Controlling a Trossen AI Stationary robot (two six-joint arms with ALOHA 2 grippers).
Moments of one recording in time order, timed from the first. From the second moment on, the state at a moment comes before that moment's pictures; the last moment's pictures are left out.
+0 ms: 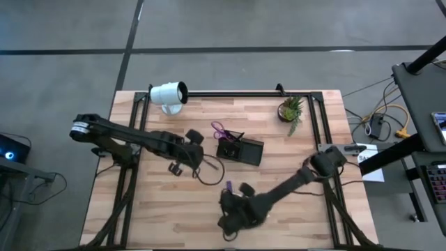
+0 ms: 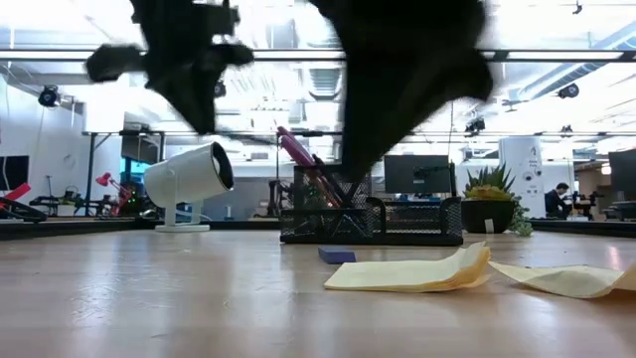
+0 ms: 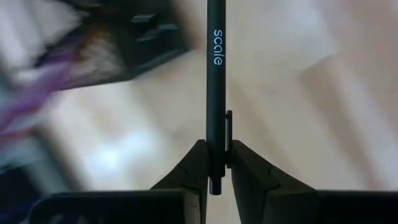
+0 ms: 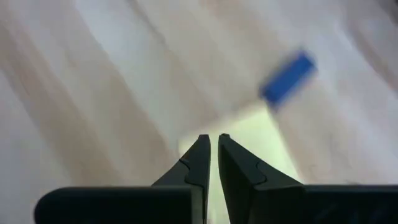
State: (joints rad) left arm -0.15 1.43 1.13 -0.93 -0.31 0.51; right arm 0.57 2.27 1.88 -0.94 0.40 1.13
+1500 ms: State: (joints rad) left arm -0.09 1.92 1.54 -0.87 -0.95 1.24; right arm 0.84 2.27 1.89 -1.09 0.53 1.80
